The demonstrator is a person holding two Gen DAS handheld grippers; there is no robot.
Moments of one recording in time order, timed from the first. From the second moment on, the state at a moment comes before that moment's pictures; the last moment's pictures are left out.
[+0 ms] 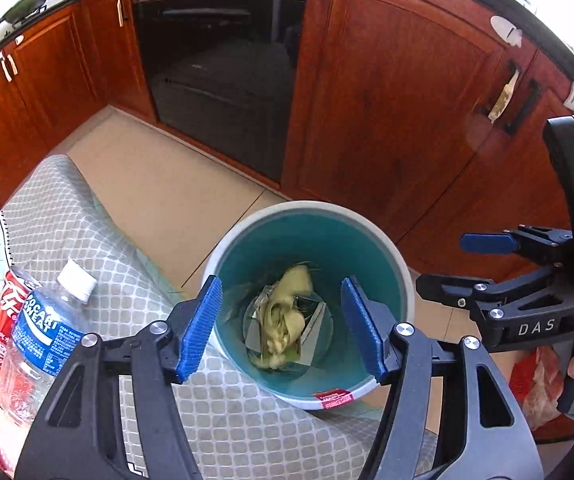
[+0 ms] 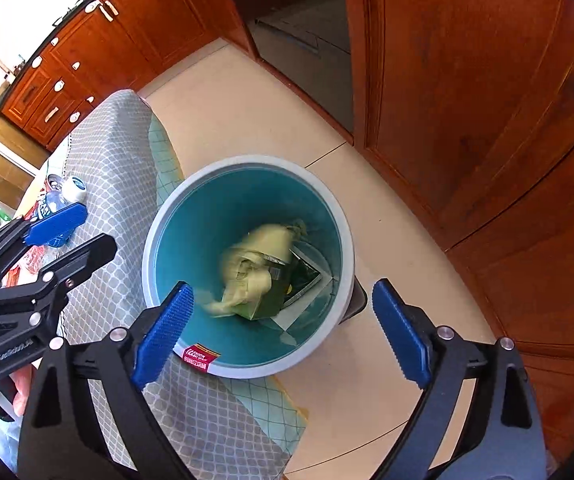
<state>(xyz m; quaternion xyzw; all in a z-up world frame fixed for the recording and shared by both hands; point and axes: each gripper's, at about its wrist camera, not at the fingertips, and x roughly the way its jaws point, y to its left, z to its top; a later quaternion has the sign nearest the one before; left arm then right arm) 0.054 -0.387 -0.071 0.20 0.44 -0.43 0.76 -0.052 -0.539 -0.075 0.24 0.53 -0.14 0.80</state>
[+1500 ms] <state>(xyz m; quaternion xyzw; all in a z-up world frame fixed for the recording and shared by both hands) 0.162 -0.088 -0.065 0.10 0.46 -0.26 0.84 0.153 -0.310 -0.028 0.18 0.55 -0.11 0.81</state>
